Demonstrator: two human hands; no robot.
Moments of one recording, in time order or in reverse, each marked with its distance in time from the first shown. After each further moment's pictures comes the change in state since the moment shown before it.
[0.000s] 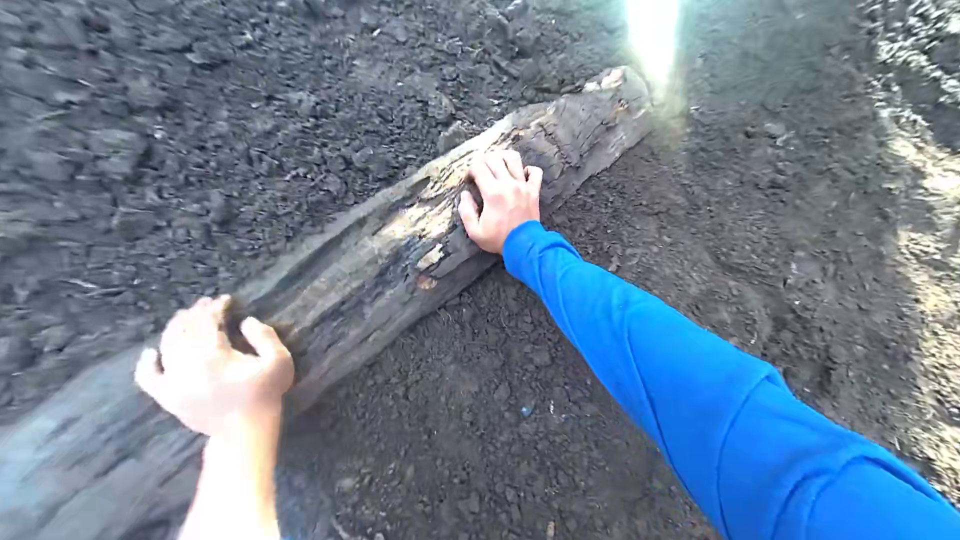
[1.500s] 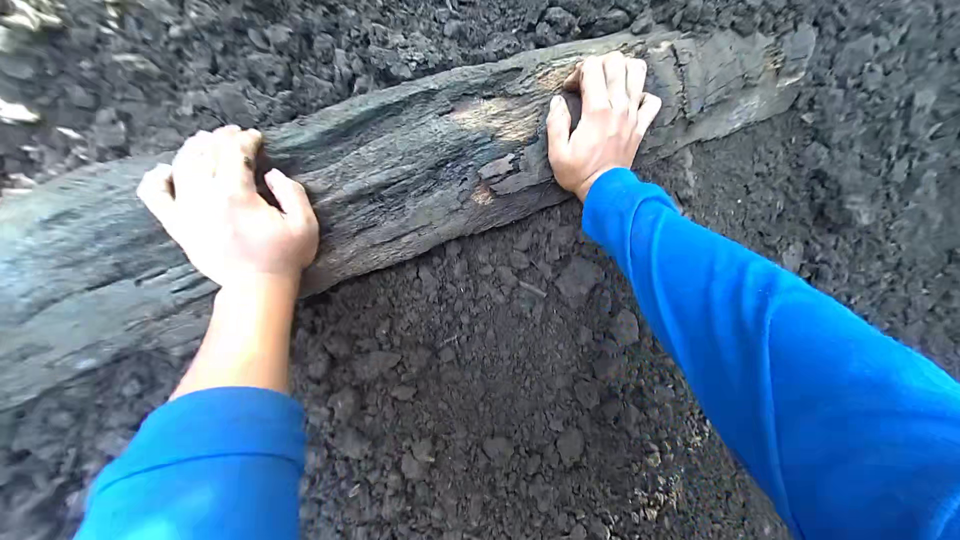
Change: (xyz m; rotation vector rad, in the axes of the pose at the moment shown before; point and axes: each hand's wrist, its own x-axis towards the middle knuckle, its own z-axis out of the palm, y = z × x) left_hand 0.654 -0.035 0.135 0.023 0.012 -0.032; right_hand 0.611 -0.054 0.283 -0.068 -0.093 -0.019
